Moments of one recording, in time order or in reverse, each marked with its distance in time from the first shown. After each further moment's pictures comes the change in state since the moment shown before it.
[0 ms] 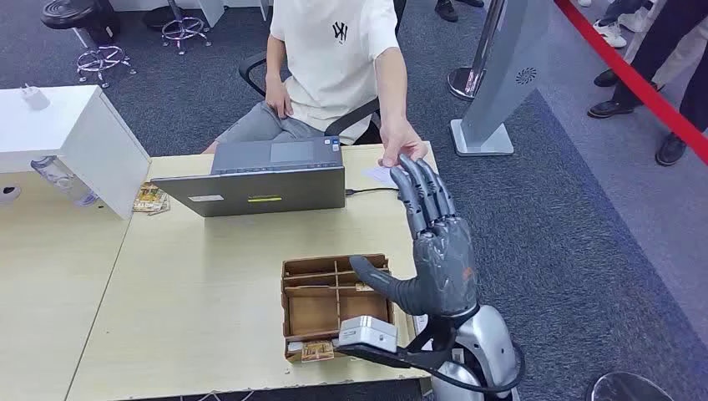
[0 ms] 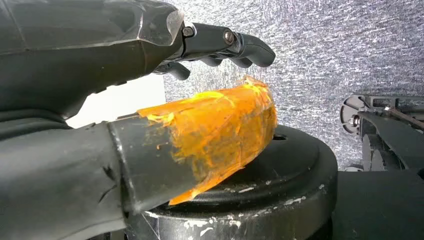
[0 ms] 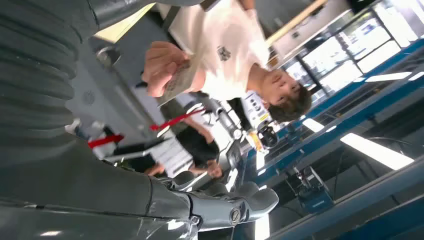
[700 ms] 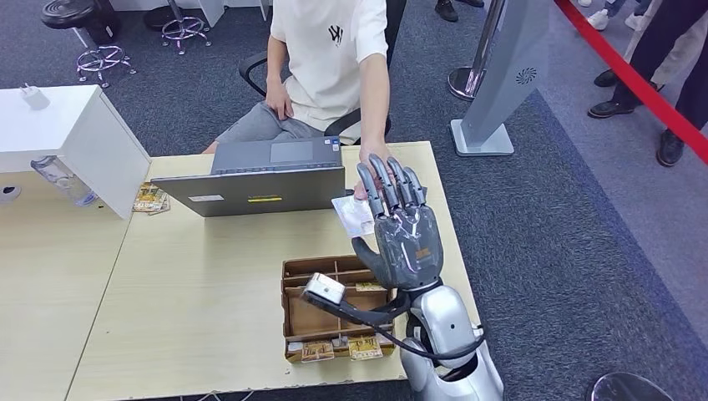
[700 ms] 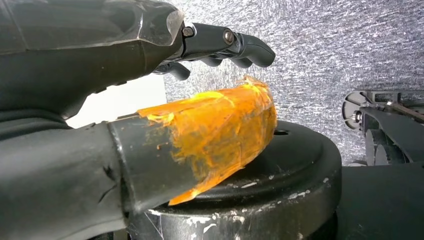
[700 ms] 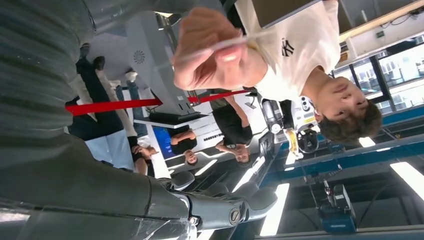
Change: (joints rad) left arm 0.000 0.005 -0.016 0.000 -0.002 -0.022 0.000; right arm -0.153 -0.014 0.009 0.267 0.273 -0.066 0.198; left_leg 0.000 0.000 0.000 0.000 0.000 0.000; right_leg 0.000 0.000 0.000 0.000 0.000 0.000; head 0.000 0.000
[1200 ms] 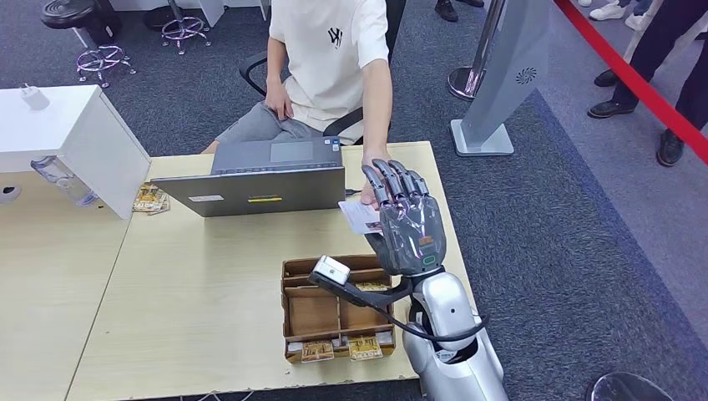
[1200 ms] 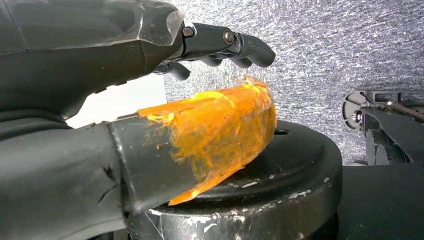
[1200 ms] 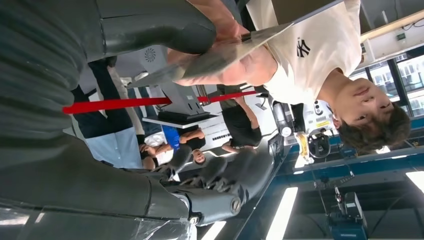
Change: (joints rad) left arm 0.000 0.000 -0.002 0.000 -0.002 -0.001 0.005; right arm -0.050 0.000 -0.043 0.070 0.018 0.000 0.010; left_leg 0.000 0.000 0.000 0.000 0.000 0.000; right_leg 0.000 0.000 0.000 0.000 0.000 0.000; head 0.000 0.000
